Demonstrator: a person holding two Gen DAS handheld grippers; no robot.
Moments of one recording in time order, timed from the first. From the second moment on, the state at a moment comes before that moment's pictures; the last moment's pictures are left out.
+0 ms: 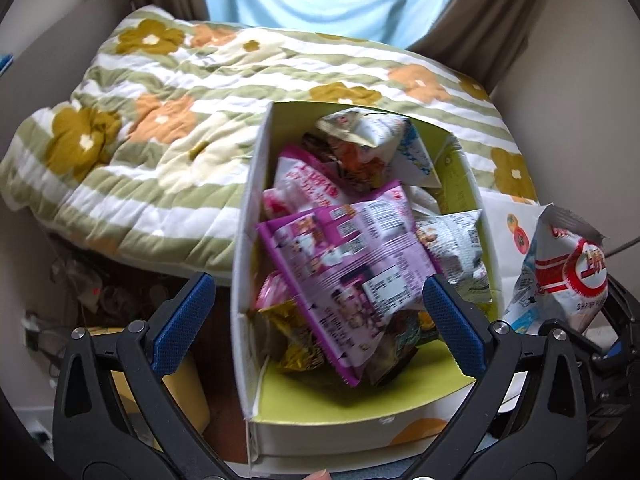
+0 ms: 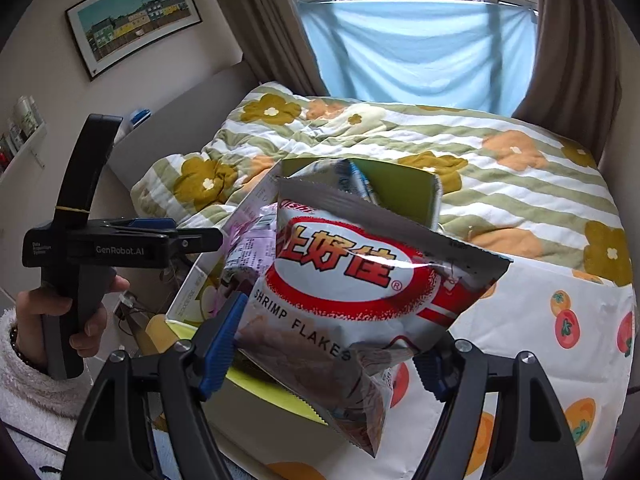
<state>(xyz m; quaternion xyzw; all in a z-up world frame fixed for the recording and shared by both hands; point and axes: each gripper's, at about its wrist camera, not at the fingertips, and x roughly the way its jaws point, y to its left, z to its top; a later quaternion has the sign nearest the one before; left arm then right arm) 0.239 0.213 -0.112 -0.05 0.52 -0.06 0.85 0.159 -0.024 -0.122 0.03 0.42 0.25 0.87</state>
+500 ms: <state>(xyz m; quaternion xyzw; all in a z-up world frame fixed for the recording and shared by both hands) 0.212 0.235 -0.126 -0.07 0.51 -0.06 0.85 0.153 -0.002 -0.140 -0.02 0.38 0.24 0.89</state>
